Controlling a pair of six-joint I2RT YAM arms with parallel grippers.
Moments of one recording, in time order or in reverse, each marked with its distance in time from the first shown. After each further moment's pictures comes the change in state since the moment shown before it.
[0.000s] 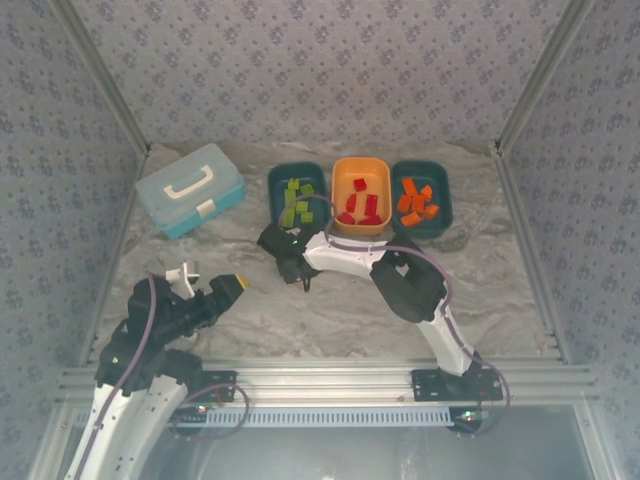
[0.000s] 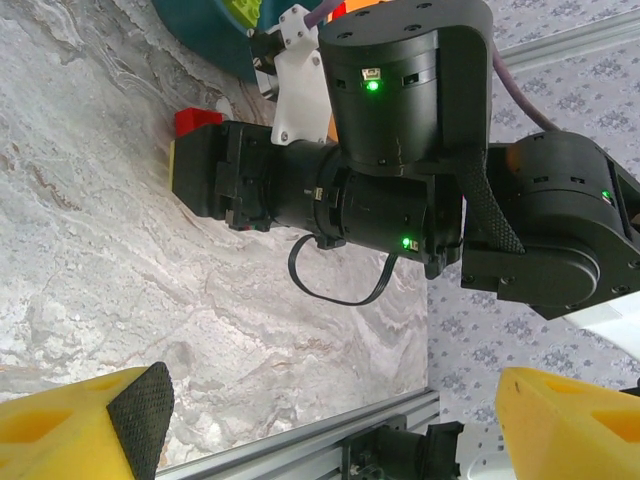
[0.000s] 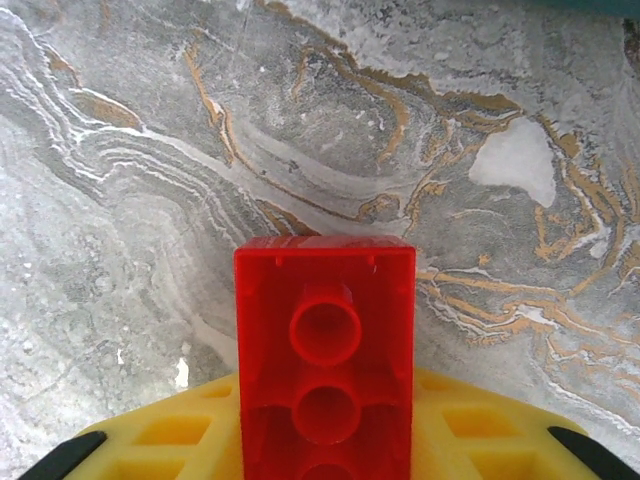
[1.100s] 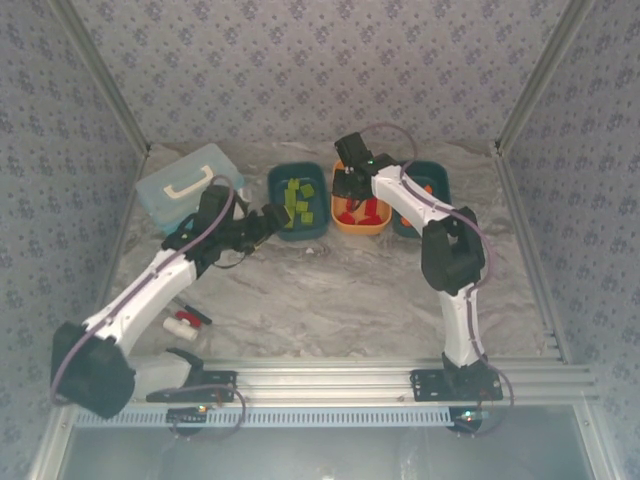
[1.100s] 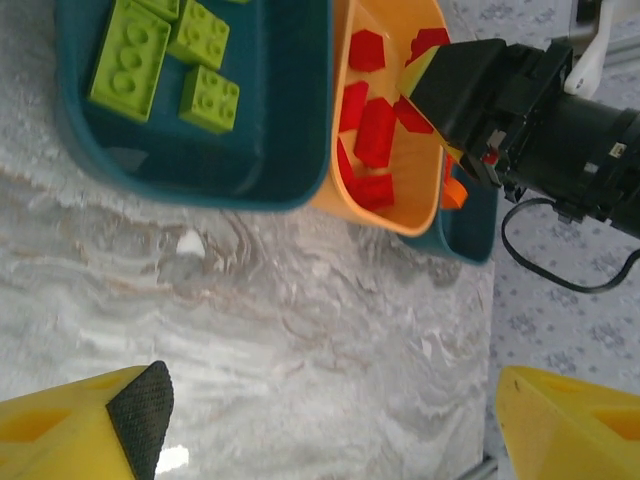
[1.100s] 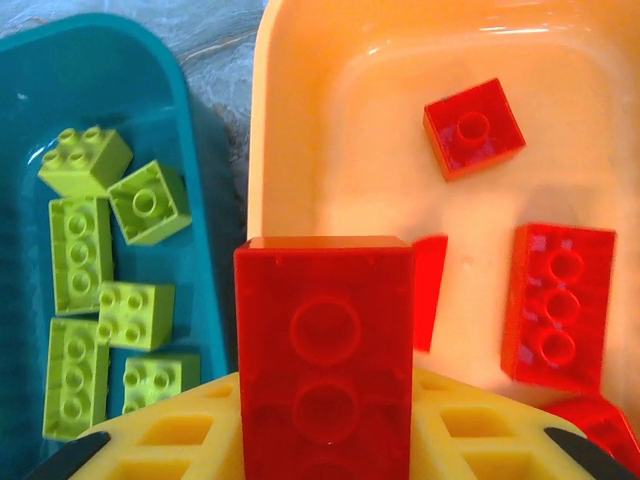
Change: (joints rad) left arm -0.121 0.991 0.393 0.422 -0.131 0.081; right arm -0.507 -0.019 0.261 0.025 -0.160 -0.083
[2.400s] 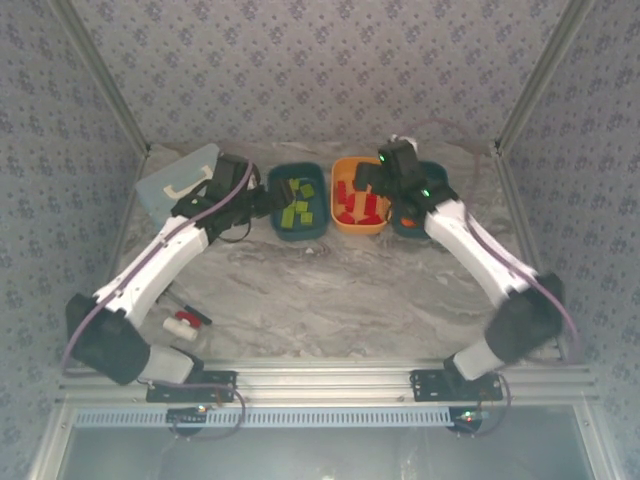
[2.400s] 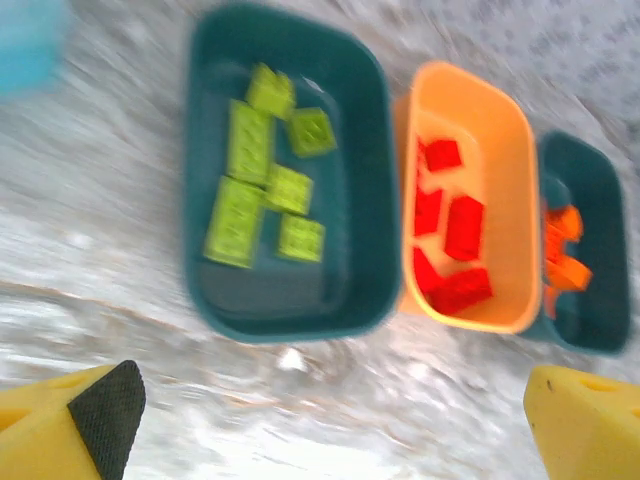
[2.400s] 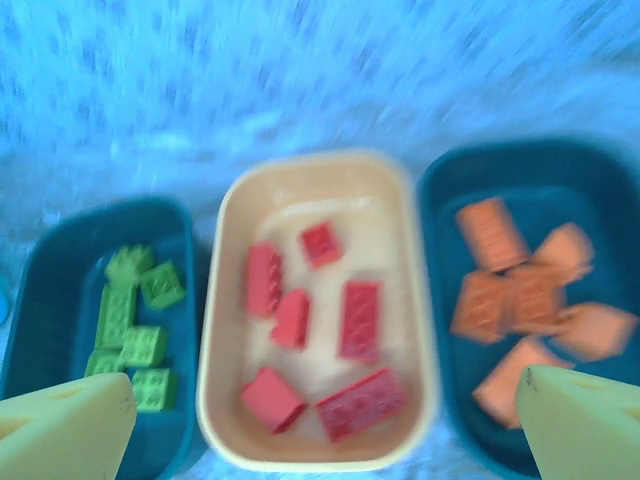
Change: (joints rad) left arm -0.042 0.091 0.317 -0.293 -0.392 0.237; right arm 0.027 -0.734 -0.582 0.241 0.320 -0.100
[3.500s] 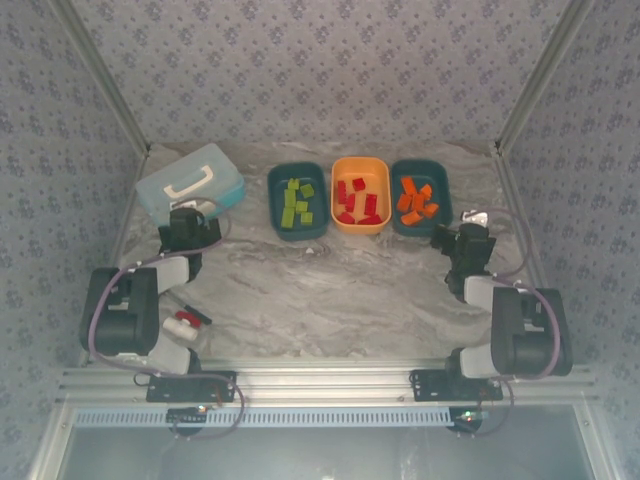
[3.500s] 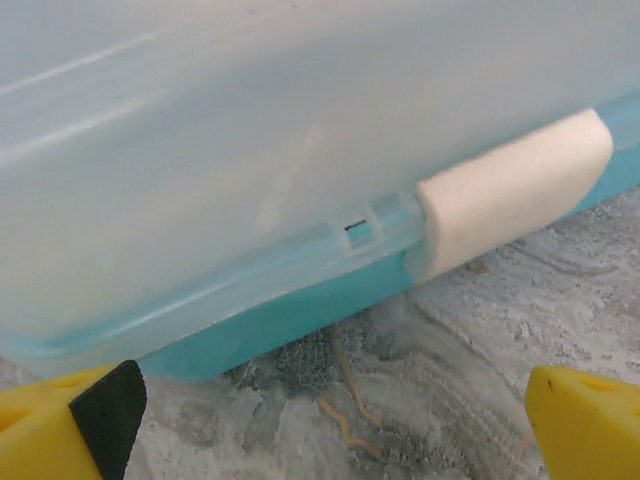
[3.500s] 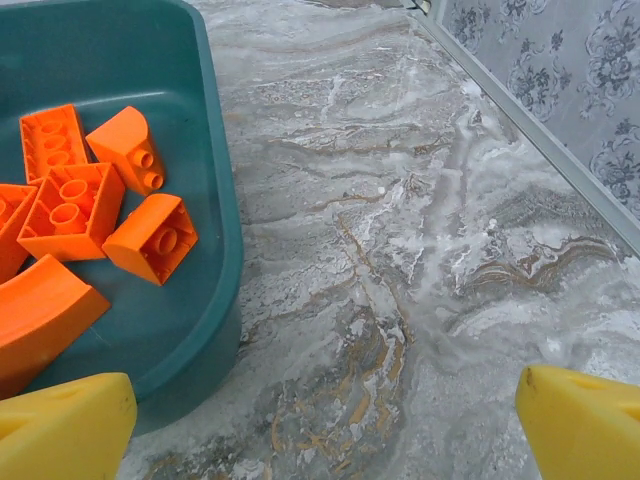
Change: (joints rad) left arm 0.459 0.170 -0.694 1.002 -0.214 0.631; right arm -0.560 -0.011 -0.906 1.017 -0.187 -0.336
